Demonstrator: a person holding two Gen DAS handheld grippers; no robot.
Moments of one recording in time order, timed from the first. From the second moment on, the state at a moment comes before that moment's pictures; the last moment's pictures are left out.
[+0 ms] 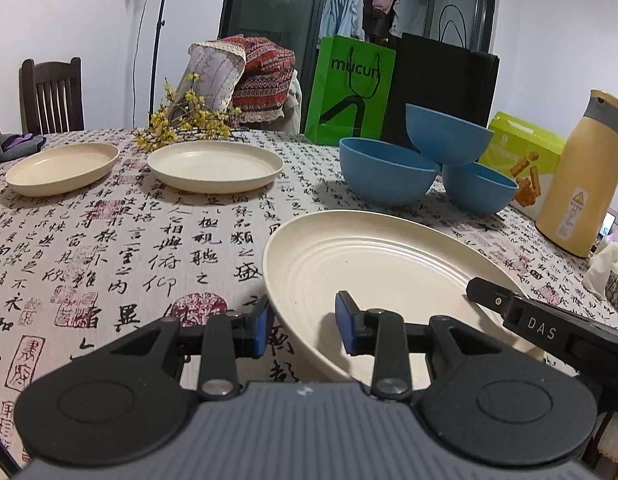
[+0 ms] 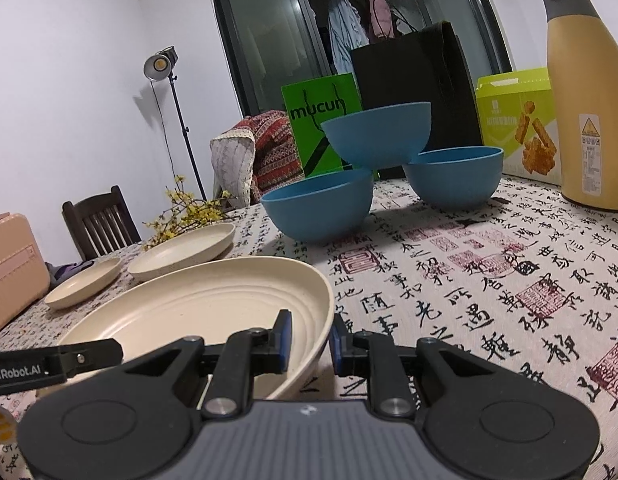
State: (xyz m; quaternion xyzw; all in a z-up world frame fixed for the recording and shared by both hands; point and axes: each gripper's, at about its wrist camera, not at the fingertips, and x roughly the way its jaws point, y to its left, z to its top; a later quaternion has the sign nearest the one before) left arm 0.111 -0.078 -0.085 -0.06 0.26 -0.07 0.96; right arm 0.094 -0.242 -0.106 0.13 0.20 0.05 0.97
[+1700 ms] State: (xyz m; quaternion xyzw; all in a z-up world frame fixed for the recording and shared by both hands) left arm 0.093 -0.037 -0.070 -0.08 0.19 -0.04 0.98; right arm 0.092 -0.238 -0.091 0.09 0.17 0.04 0.98
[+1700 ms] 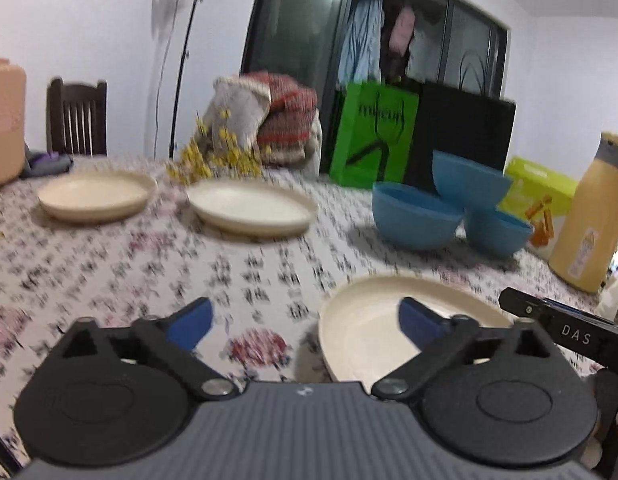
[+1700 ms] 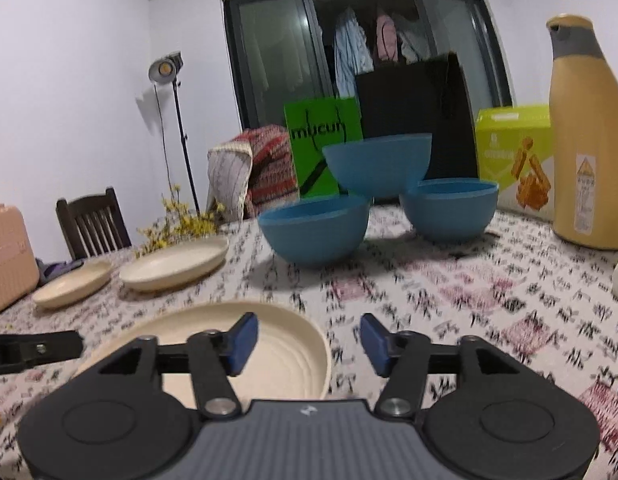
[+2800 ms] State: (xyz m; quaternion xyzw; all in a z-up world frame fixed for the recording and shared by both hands) left arm 0.095 0.015 -0.076 -0.11 0.13 0.01 0.98; right arm 0.104 -0.234 -0.084 0.09 0.13 0.05 0.99
